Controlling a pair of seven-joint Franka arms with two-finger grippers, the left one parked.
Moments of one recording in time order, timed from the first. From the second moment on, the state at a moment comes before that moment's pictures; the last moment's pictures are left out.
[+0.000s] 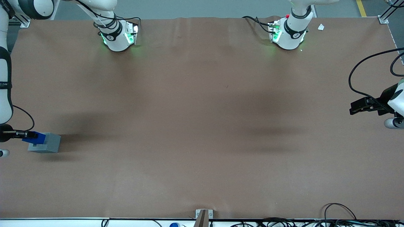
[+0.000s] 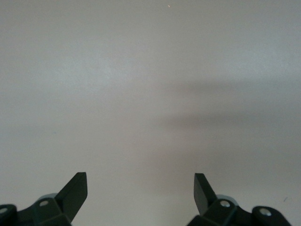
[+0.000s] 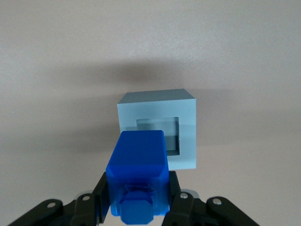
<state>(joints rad) -0.36 0.68 -0.03 -1.34 -0.04 1.88 -0.34</state>
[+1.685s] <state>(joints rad) -0.38 0.75 -0.03 -1.27 -0.05 1.88 -0.40</state>
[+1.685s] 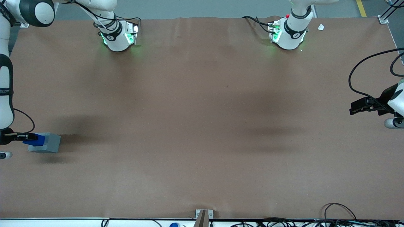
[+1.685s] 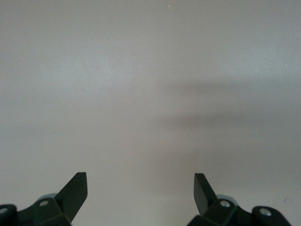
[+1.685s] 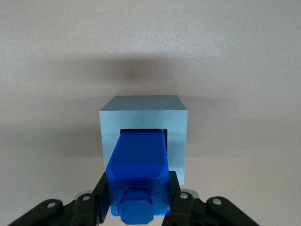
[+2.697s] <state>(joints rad) -0.38 0.76 -0.01 -1.25 -0.04 1.87 -0.40</state>
